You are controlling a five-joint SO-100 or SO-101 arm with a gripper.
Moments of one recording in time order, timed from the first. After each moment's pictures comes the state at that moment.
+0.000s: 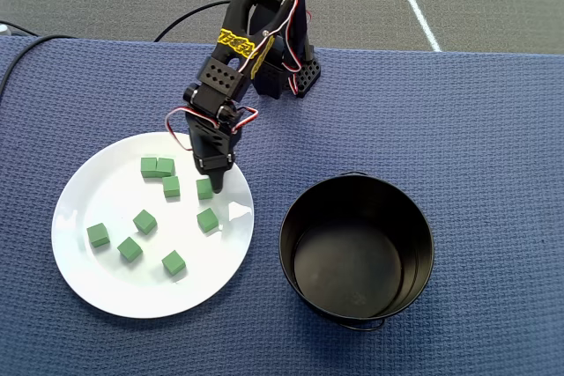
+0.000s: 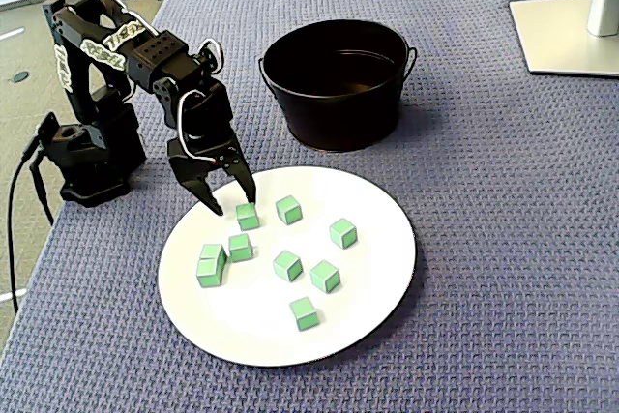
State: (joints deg) arm 26.2 92.3 117.6 55.4 -35.5
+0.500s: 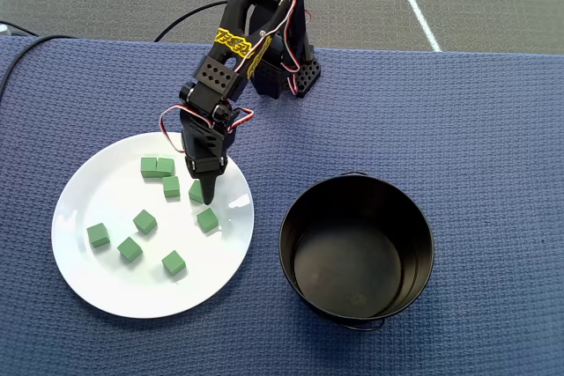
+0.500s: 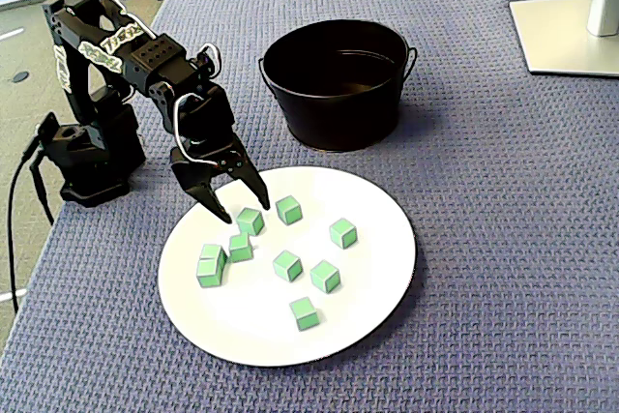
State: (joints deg) arm 27.7 91.8 117.6 49.7 -36.2
